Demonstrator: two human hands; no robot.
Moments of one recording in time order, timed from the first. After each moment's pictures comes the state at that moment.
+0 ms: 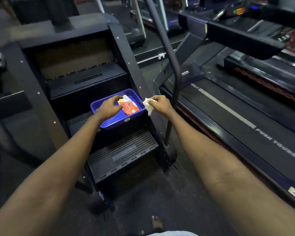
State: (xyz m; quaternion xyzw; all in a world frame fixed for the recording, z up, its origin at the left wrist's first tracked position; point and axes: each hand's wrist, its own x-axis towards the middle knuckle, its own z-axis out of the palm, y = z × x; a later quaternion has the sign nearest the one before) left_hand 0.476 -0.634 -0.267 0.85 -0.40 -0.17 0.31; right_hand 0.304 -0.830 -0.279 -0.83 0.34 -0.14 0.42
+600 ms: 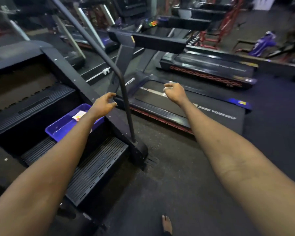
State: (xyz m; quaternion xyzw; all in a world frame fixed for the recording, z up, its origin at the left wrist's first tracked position) left_hand 0.322 -0.676 -0.205 0.75 -0.56 -0.16 0.30; right_hand 0.036 -0.821 -0.184 -0.71 0.54 -0.30 0.34
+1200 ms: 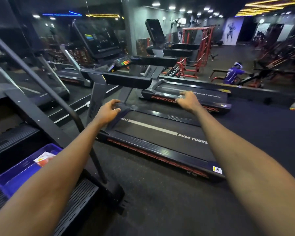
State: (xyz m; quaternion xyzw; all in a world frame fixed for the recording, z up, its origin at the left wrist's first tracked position) left_hand 0.144 -0.868 -0.127 0.70 -0.60 -0.14 0.37; right_hand -0.195 -0.979 -0.095 -0.73 0.57 -0.31 0.23
